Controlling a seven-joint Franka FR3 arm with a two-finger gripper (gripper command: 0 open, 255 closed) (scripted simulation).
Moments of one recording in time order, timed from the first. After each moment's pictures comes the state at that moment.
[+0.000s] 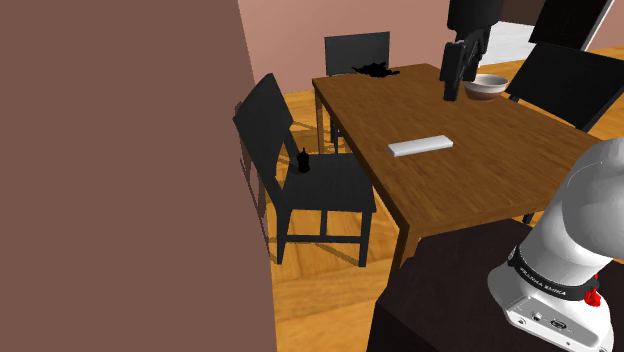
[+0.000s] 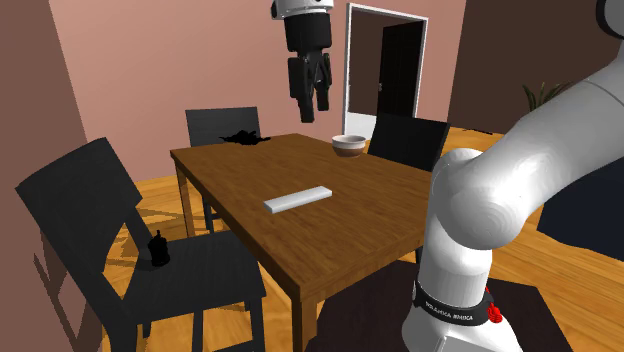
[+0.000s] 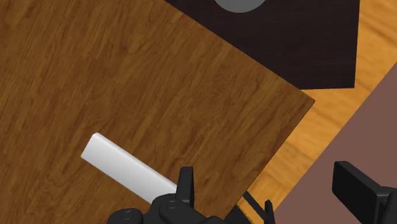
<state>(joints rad) -0.02 -0.83 0.05 -2.34 -0.06 1.44 0.00</state>
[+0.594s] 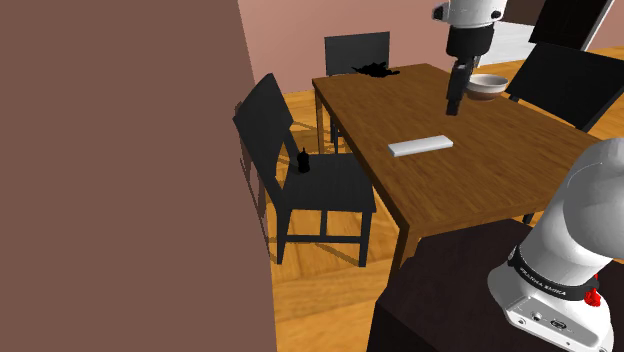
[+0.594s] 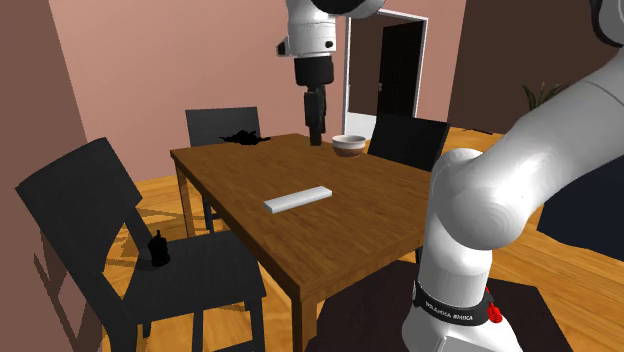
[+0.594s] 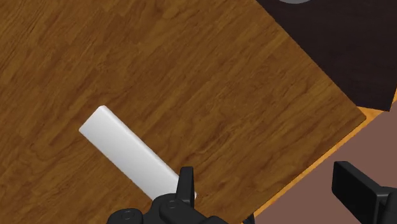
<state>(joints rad) 0.00 -0.83 -0.13 -2.49 -0.17 1.62 -0.28</state>
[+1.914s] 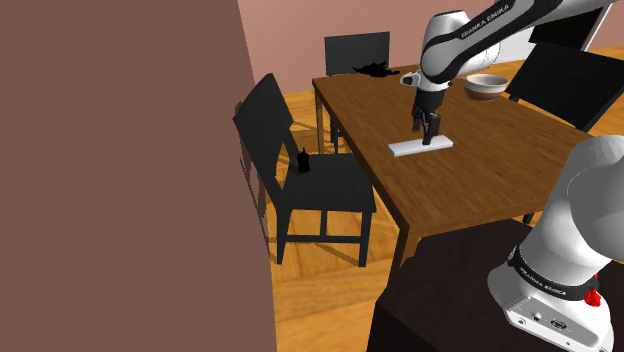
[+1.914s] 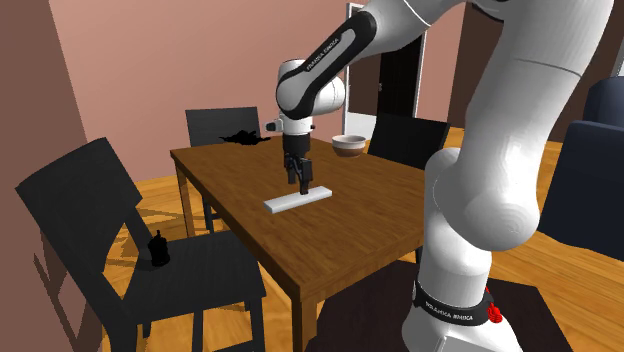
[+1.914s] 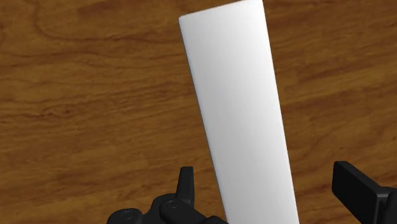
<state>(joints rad) 0.18 -0.26 -0.66 -2.49 -0.20 2.25 -1.11</state>
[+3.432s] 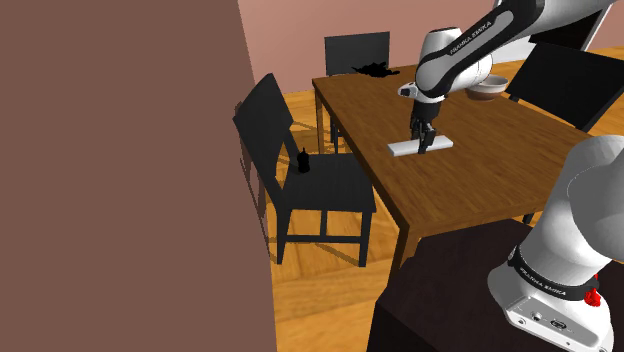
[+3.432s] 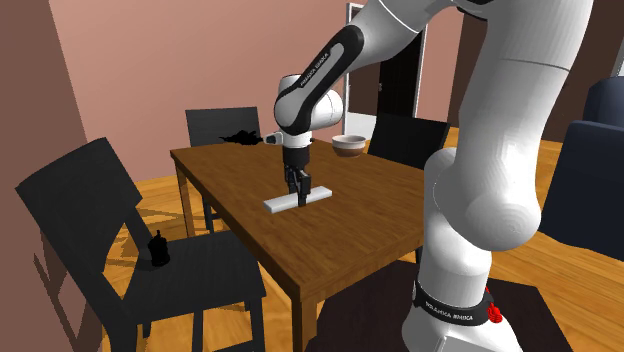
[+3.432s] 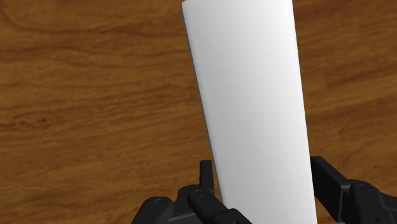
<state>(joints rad) 0.20 -0.18 -0.70 -2.52 -0.15 2.36 -1.16</state>
